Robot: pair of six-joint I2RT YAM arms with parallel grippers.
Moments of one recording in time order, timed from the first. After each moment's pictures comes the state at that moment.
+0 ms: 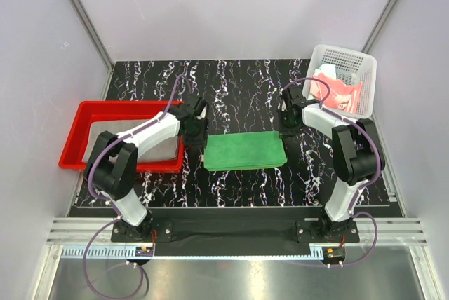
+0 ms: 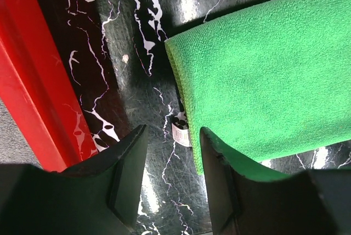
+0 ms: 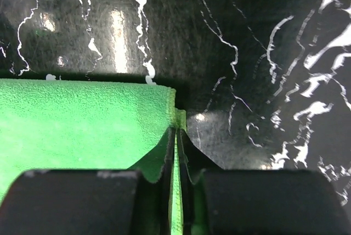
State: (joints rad) left arm -0.51 1.68 1.15 -0.64 0.00 -0.40; right arm 0.28 1.81 1.17 -0.50 -0.03 0.25
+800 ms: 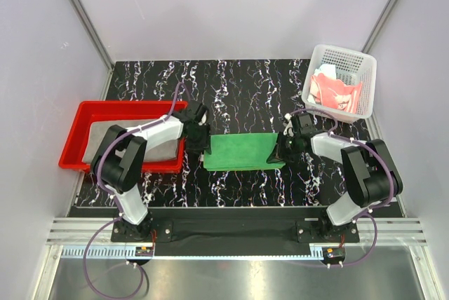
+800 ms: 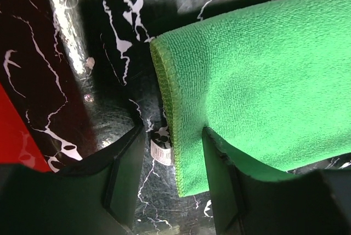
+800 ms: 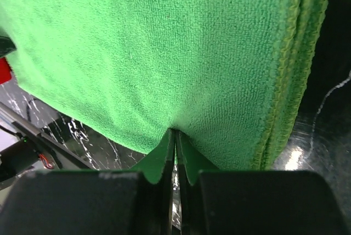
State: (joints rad) left arm -0.50 1.76 1.09 -0.54 0.11 -0.50; right arm 0.28 1.59 0.73 -0.23 -0.47 0.51
